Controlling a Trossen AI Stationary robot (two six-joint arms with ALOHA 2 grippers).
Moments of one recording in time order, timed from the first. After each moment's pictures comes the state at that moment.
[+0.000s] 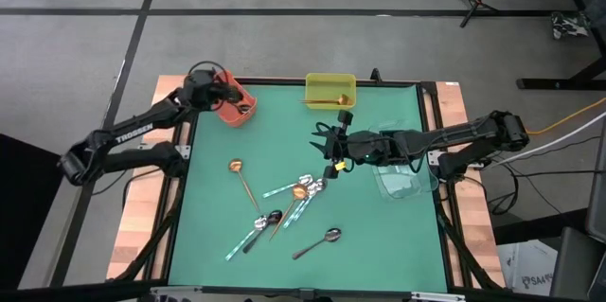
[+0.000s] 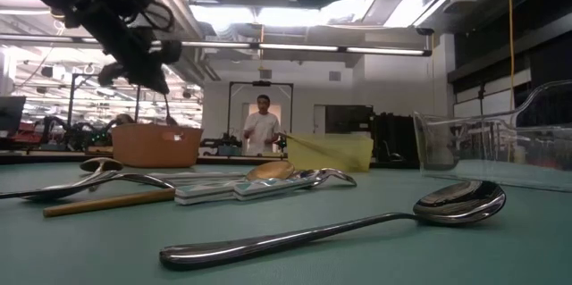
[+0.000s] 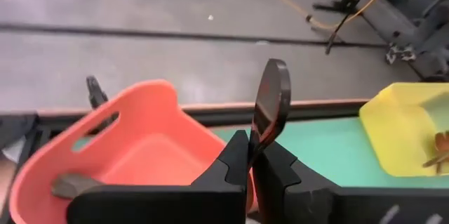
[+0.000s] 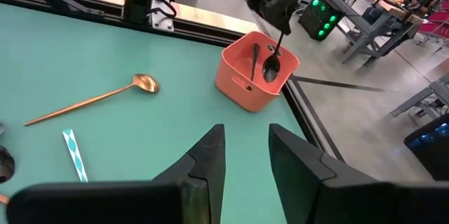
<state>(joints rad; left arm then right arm) 0.82 0.91 0.52 -0.14 -0.33 -0.51 0.14 1.46 1.11 -0.08 0.48 -0.19</state>
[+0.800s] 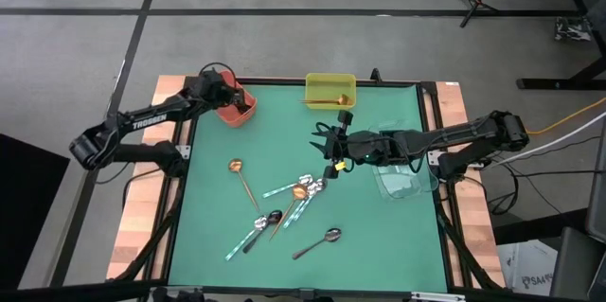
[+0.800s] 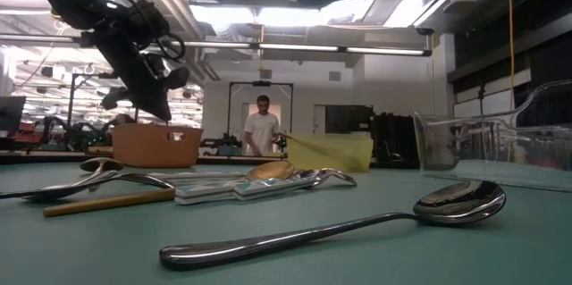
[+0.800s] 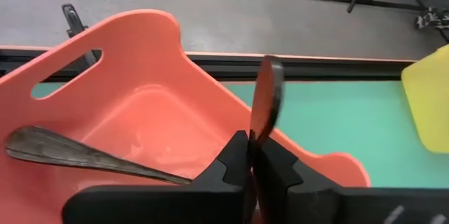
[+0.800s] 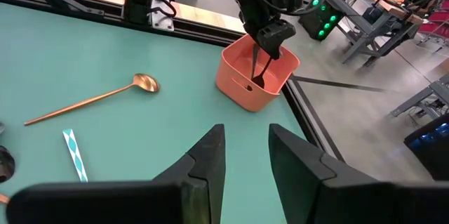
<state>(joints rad) 0.86 1.12 0.52 -0.11 -0.25 -0.57 0.14 1.46 1.11 -0.08 0.48 -0.19</state>
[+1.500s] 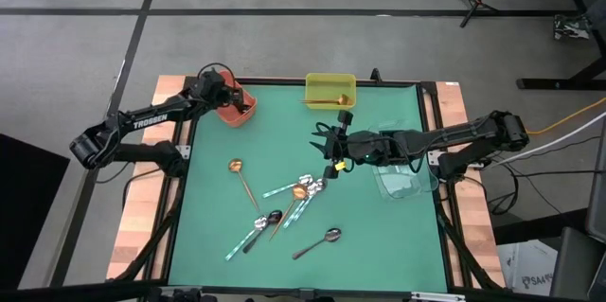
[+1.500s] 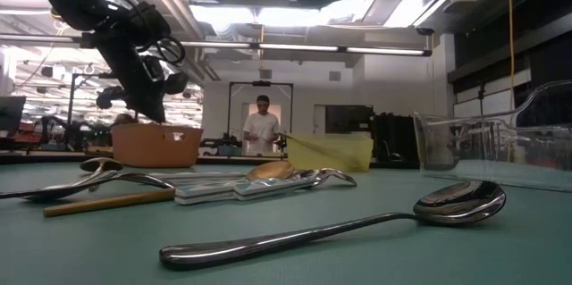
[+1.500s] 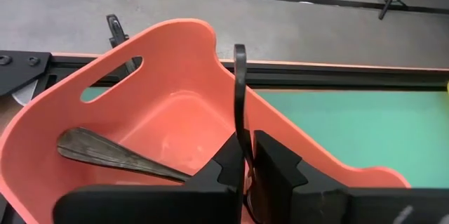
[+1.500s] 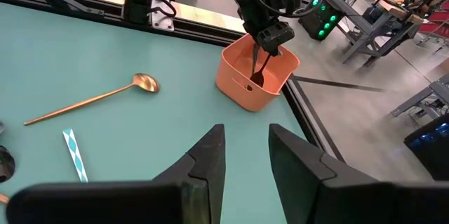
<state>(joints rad) 0.86 1.13 0.52 -0.12 -0.35 -0.57 0.14 1.46 1.11 -0.08 0.48 -0.19</state>
